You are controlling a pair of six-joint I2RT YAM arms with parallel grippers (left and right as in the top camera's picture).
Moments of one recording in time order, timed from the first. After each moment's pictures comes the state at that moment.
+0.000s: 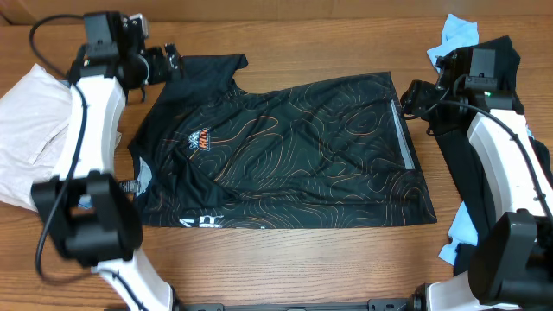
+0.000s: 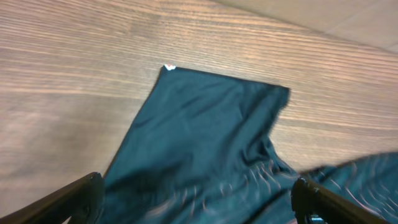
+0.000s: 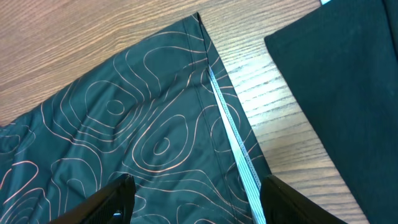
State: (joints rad) left arm 0.13 2.01 1.74 -0.64 0.26 -0.14; right arm -0.10 1.69 1.34 -0.70 -0.18 0.24
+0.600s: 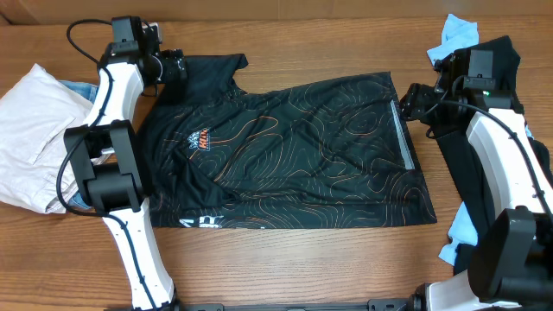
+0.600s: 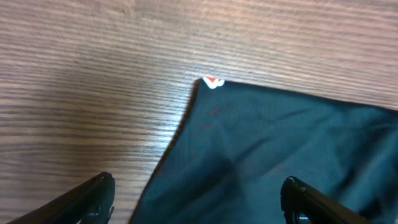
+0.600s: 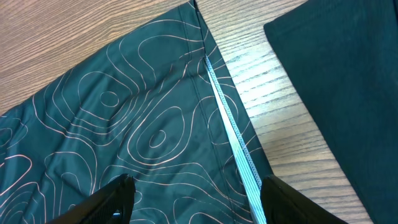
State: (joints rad) left arm 0.13 2.39 1.95 -0.55 0.22 -0.12; right arm -0.10 1.70 1.34 -0.72 -0.18 0.23
